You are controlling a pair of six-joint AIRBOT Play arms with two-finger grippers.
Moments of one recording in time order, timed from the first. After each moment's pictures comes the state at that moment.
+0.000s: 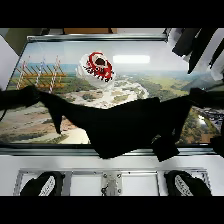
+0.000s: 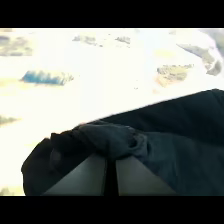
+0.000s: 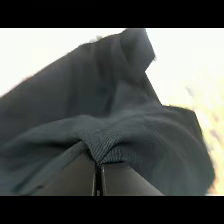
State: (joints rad) left arm 0.18 -0.92 1.20 1.11 -1.25 -1.59; right arm -0.22 -0.93 1.19 -1.15 1.27 1.57
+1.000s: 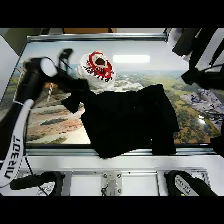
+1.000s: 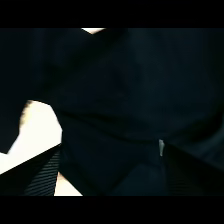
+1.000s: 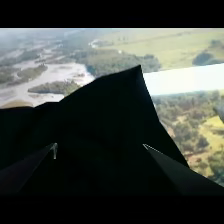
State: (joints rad) left arm -0.31 -1.44 1.47 1.40 -1.21 -1.63; right arm -0.25 -1.05 1.23 -1.16 1.04 1.43
